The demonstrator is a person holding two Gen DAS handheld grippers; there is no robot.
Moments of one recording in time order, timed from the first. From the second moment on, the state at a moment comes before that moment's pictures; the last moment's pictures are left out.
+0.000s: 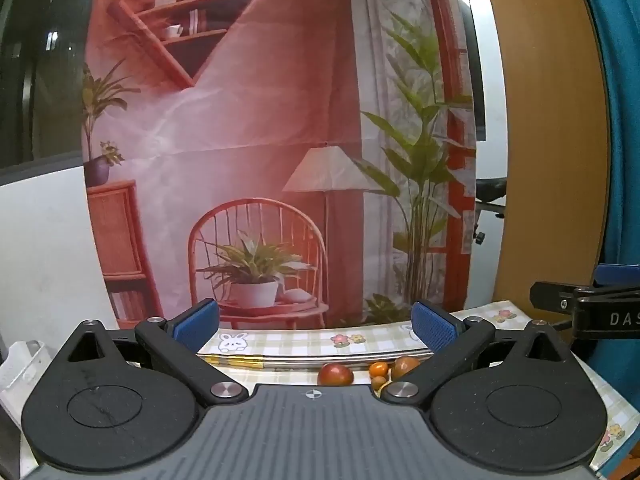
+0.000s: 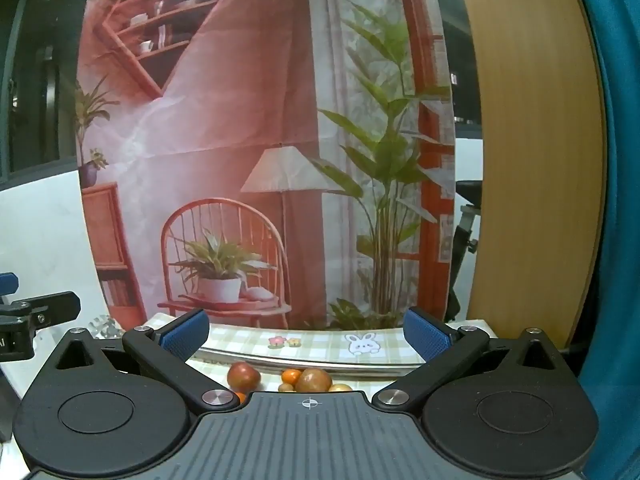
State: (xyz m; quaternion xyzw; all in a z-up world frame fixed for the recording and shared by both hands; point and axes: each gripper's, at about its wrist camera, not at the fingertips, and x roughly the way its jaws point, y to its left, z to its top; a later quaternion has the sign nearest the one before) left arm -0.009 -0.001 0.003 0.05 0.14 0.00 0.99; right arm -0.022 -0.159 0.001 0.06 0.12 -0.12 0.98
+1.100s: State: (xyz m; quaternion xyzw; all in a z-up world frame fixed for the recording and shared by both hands) left arm -0.007 -0.005 0.000 0.04 0.14 0.00 0.99; right arm -0.025 -0.155 0.006 0.06 0.13 -0.12 0.98
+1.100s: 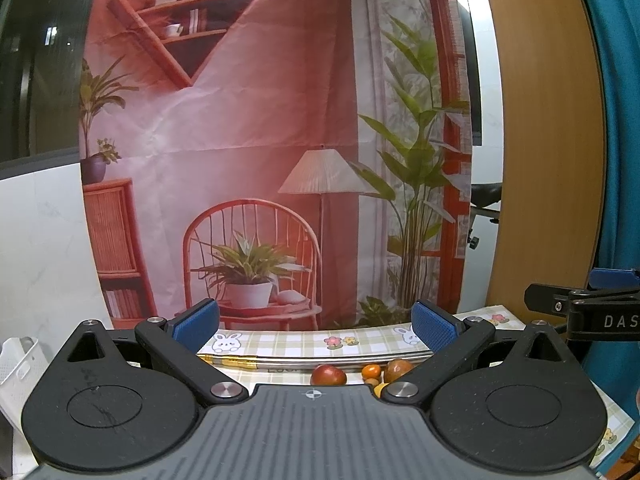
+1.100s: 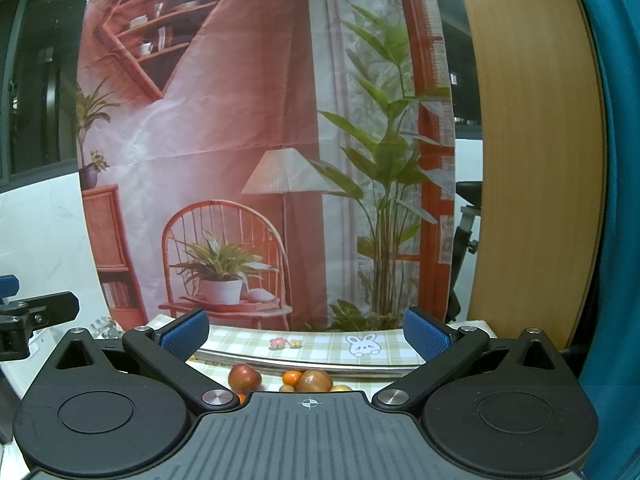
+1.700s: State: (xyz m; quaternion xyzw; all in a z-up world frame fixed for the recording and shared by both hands) left arm -0.008 -0.005 0.001 0.04 0.14 0.00 0.99; right arm -0.023 -0.159 0.003 0.06 0.13 -0.12 0.98
